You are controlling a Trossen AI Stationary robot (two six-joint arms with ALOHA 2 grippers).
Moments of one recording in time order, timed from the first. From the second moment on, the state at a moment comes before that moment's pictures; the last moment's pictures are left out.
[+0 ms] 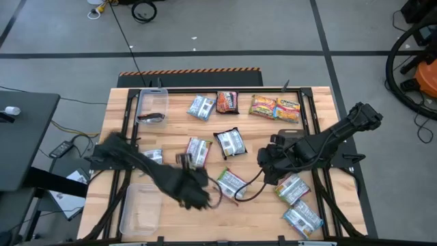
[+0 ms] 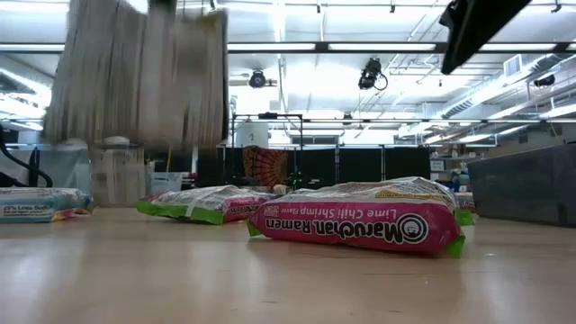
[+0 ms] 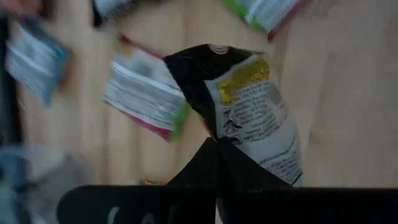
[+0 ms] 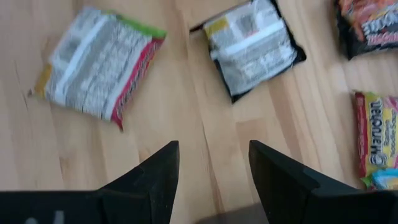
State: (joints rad) left arm -0.51 1.93 1.96 -1.57 -0.39 -0.56; right arm 0.47 1.41 1.21 -1.07 0.44 0.62
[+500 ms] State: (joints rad) left arm 0.05 1.40 1.96 -1.57 -0.44 0.39; right arm 0.35 1.41 1.21 -0.86 0.62 0.23
